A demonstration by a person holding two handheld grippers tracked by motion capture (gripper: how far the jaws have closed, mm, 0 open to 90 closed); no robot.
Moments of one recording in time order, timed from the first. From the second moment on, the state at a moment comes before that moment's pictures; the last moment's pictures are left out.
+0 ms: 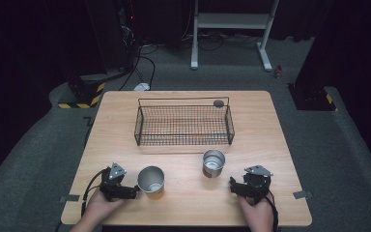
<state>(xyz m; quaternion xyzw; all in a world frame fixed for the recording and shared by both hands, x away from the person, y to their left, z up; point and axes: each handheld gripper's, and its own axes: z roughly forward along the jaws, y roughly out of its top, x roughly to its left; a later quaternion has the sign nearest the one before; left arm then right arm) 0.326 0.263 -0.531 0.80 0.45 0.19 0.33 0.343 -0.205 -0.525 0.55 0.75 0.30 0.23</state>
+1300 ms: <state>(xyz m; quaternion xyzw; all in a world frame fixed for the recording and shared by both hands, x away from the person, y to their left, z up) 0.324 0.269 -0.523 0.81 0.45 0.19 0.33 0.343 -0.205 -0.525 0.55 0.75 0.30 0.23</state>
